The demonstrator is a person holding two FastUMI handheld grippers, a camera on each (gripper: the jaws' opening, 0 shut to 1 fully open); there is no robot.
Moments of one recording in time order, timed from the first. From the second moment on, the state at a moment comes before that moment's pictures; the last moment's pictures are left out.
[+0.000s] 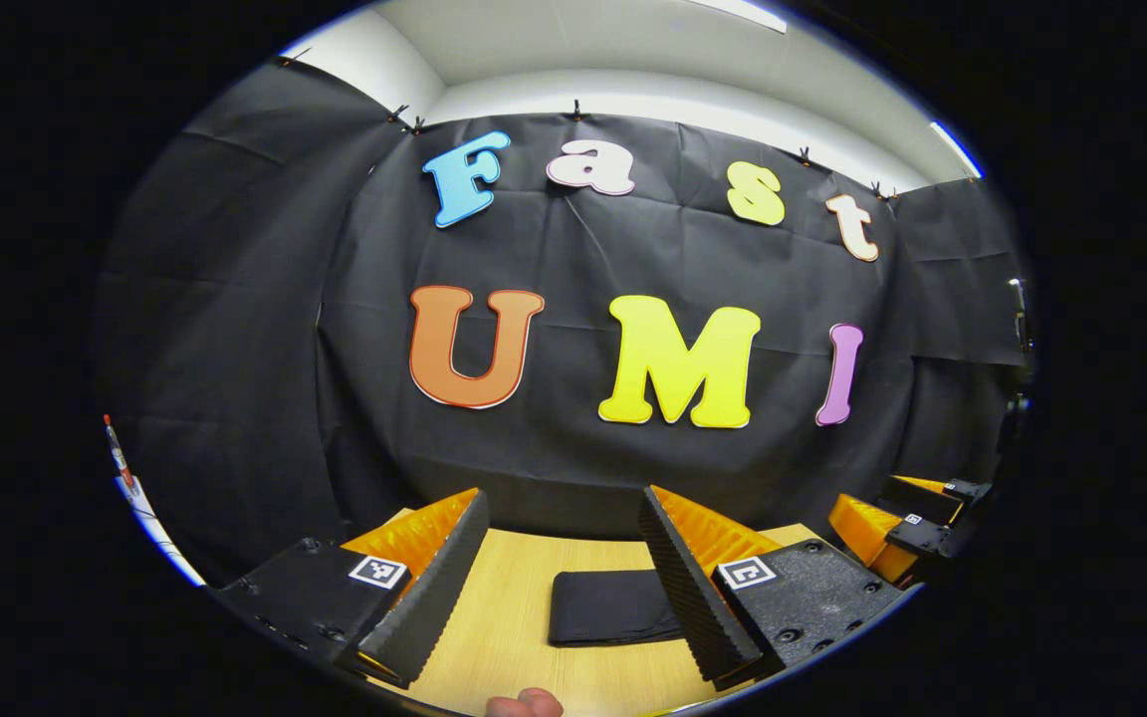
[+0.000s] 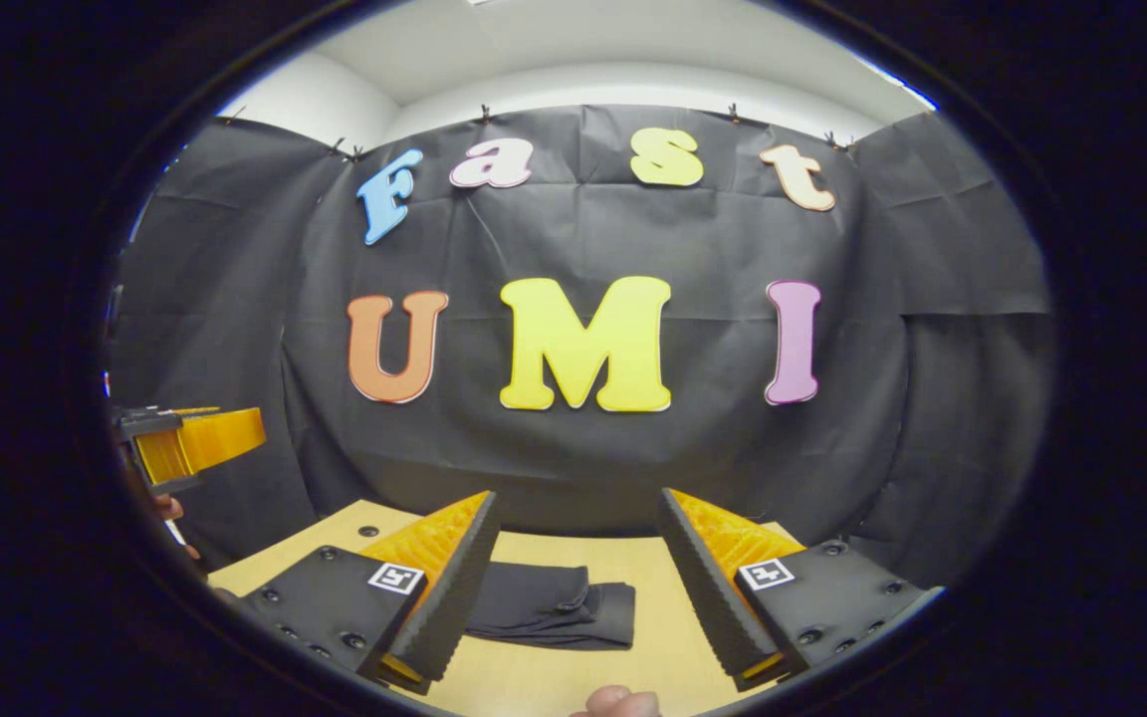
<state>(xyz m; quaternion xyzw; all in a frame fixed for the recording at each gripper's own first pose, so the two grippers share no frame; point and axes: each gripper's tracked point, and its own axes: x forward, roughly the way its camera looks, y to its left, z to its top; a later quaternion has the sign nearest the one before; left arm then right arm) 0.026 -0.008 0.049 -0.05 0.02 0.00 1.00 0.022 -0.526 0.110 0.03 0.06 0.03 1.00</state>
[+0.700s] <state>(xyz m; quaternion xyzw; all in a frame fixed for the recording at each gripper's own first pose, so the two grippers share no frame) 0.036 -0.006 0.025 -0.05 0.04 -0.02 1.00 0.027 -0.517 0.096 0.02 0.06 0.01 1.00</state>
